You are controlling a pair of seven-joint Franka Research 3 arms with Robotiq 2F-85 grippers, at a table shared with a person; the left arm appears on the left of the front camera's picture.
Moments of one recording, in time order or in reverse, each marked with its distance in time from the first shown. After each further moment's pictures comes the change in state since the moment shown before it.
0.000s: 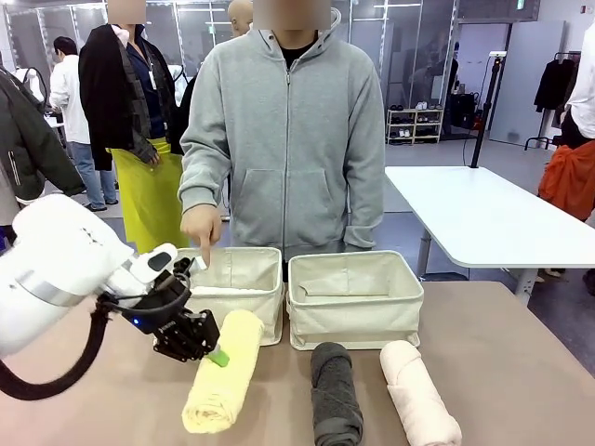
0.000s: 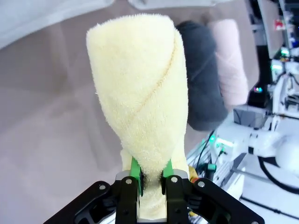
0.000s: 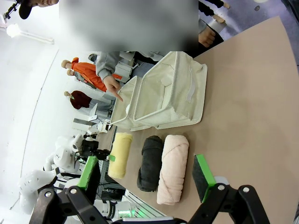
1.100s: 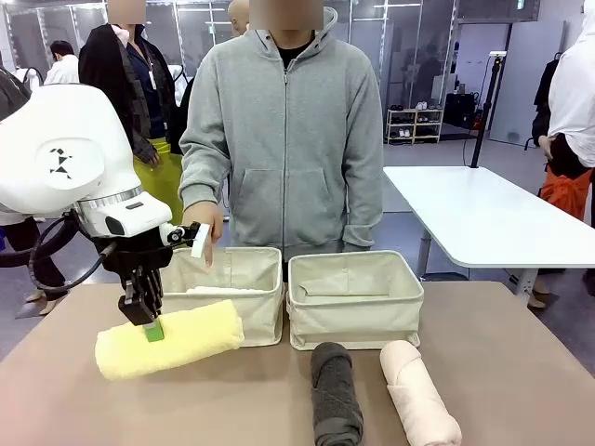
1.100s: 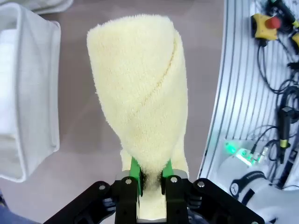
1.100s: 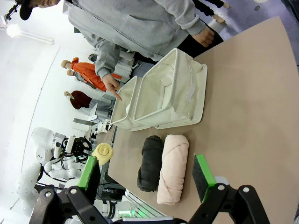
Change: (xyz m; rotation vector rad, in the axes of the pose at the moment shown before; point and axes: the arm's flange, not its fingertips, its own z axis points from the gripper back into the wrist) left arm 0.015 -0.057 0.079 0.325 0.441 -1.079; right arm 0.000 0.000 0.000 0.000 0.000 0.000
